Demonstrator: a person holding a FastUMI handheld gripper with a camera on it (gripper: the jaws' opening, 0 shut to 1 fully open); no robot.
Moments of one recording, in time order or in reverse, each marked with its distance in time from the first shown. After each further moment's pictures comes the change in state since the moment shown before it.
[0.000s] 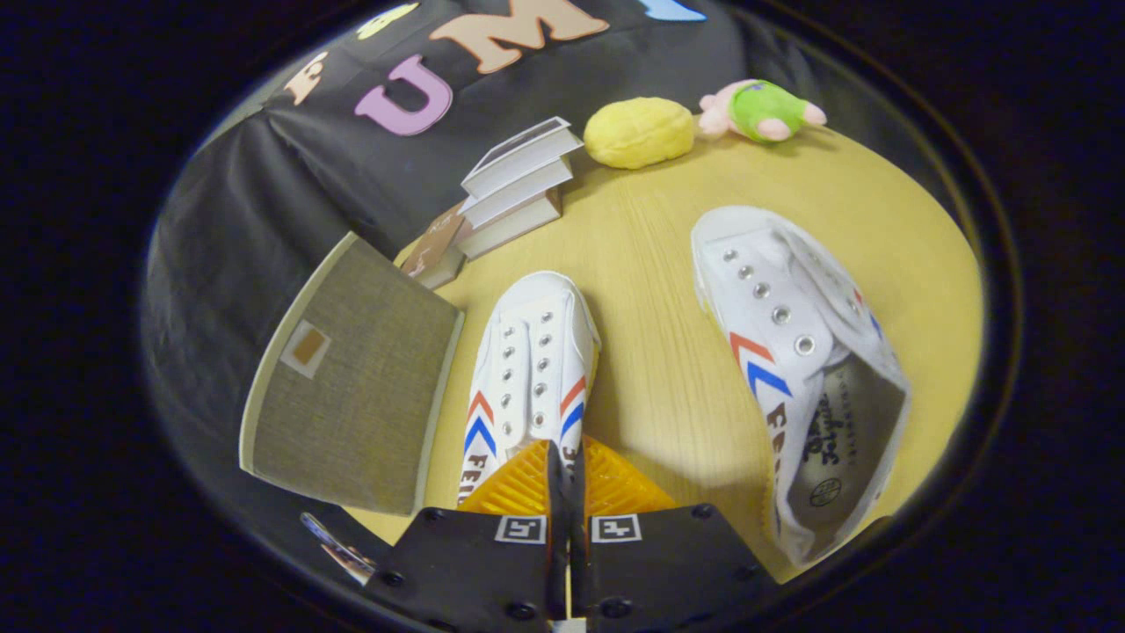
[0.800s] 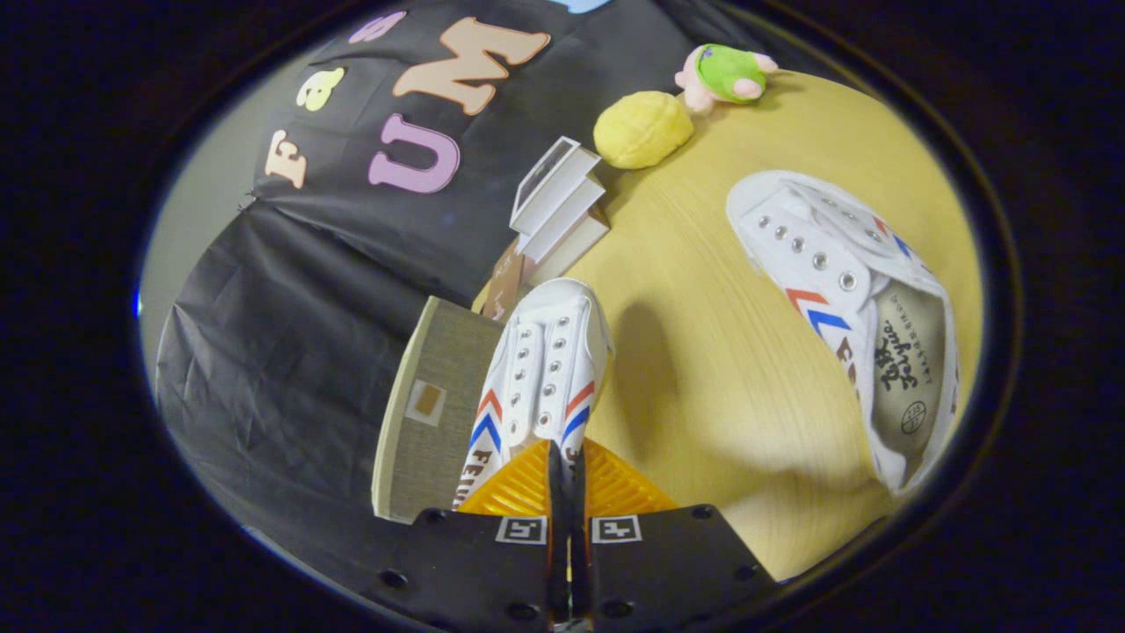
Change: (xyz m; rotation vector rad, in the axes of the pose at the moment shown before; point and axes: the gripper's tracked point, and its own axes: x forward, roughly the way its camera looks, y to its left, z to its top) arm -0.046 0.067 0.010 0.234 -0.041 0.279
